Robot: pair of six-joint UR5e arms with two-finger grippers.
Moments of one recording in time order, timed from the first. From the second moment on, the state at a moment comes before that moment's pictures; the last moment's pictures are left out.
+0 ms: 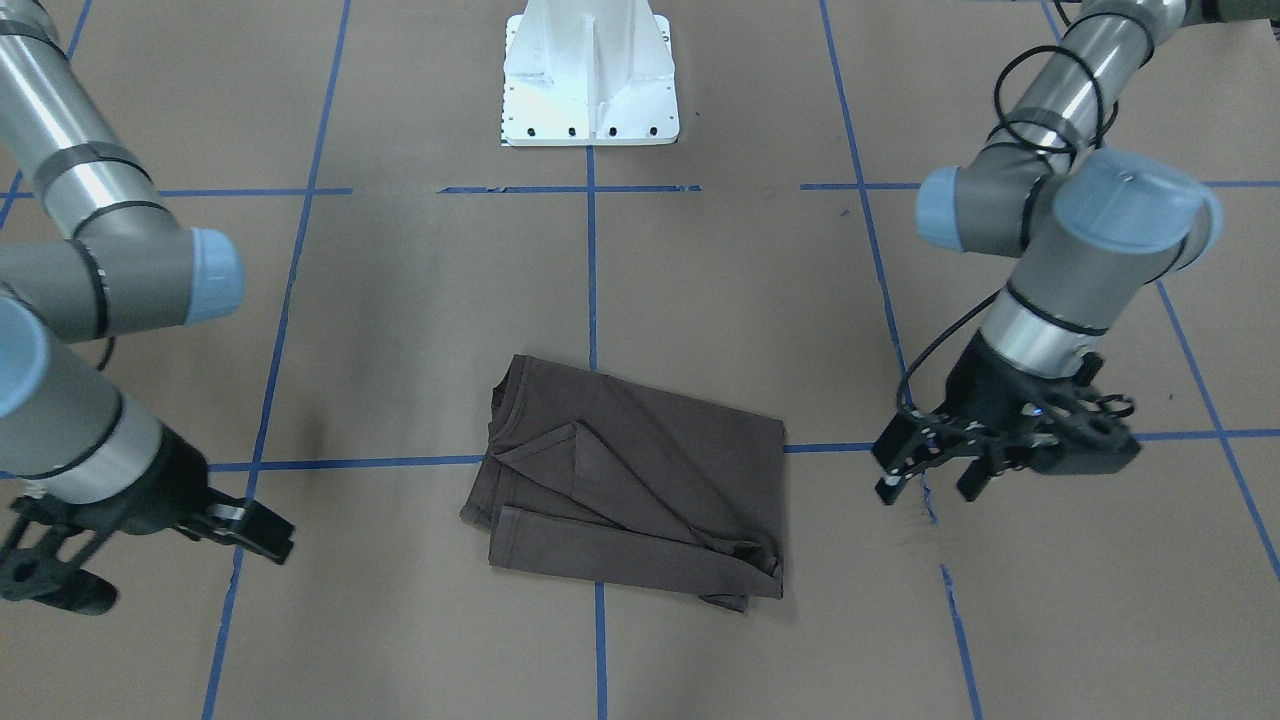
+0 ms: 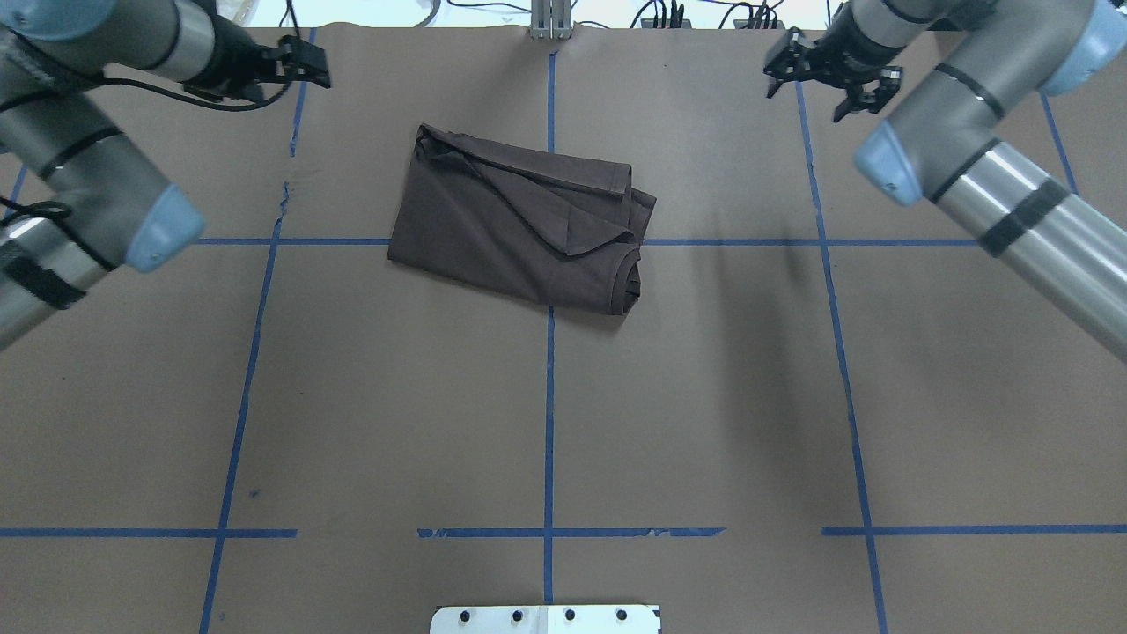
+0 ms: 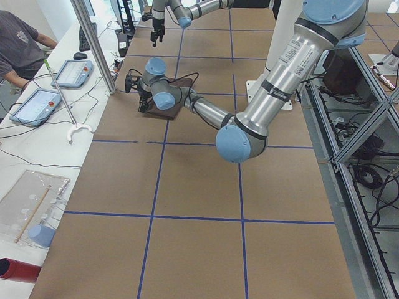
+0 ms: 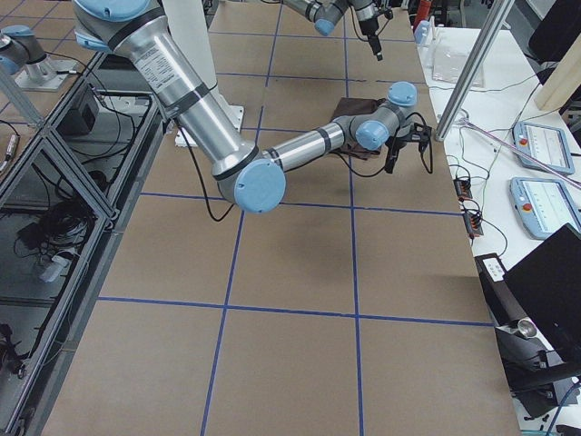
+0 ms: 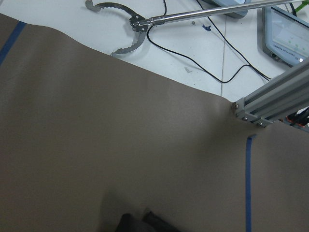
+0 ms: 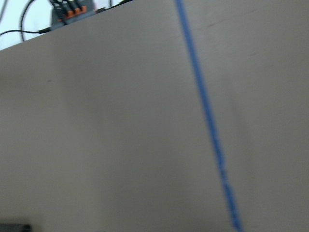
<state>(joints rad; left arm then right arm) -1.03 -2.06 -1.54 -2.12 -1.98 -1.03 1.10 -0.99 1.34 -1.27 2.20 1.01</state>
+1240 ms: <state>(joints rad) -1.53 -1.51 -1.74 -1.92 -2.30 0.07 1.65 -1.74 1.68 -1.46 2.37 -0.13</state>
